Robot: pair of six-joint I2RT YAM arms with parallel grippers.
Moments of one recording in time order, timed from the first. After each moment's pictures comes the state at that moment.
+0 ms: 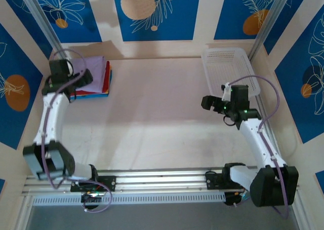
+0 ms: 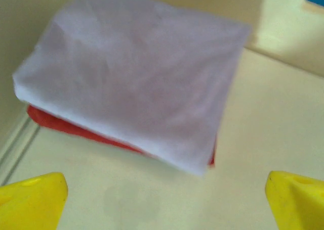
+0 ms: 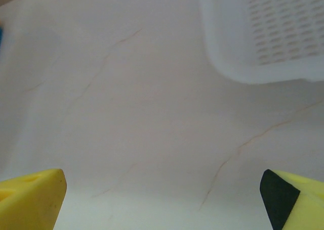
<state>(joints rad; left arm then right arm) 0.15 1.32 1.22 -0.55 -0.01 -0.23 0.03 1.07 0.77 -0.44 -0.24 0.27</state>
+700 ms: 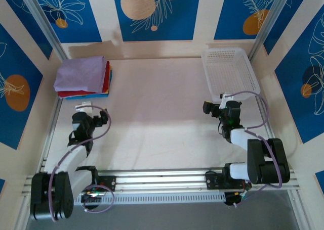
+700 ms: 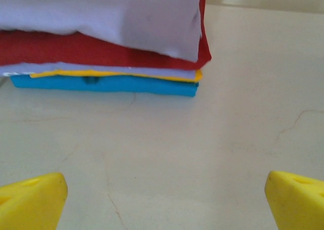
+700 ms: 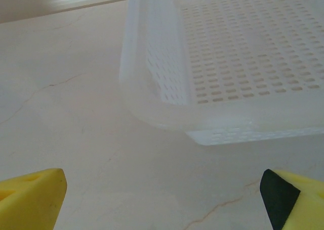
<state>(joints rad) 0.04 1.04 0.24 0.39 -0.04 -0.07 0.01 1.32 0.37 0.50 -0.08 0.15</state>
